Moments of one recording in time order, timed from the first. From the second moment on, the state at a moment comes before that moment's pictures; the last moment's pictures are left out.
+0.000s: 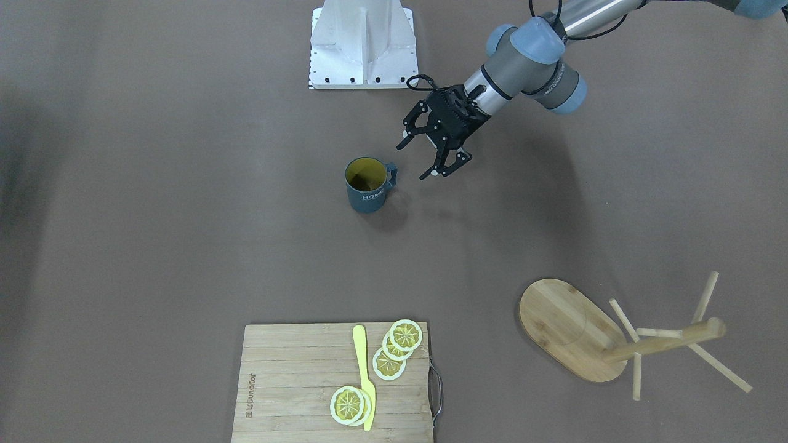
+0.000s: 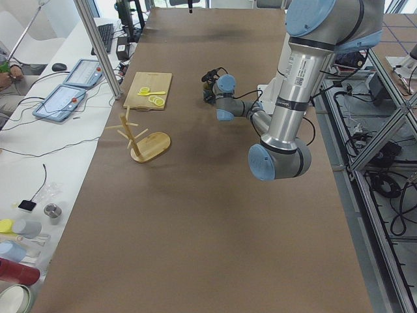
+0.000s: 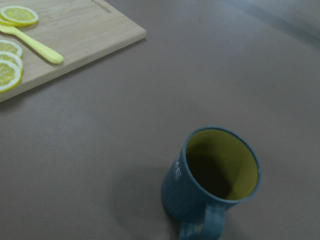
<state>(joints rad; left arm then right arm) -0.47 -1.96 -1.66 -2.57 -1.81 -0.56 1.49 -1.36 1.40 -1.53 2.40 0.06</state>
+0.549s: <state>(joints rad) -0.46 -1.99 -1.63 -2.57 -1.80 -0.54 1.49 -1.35 1.40 -1.53 2.40 0.06</state>
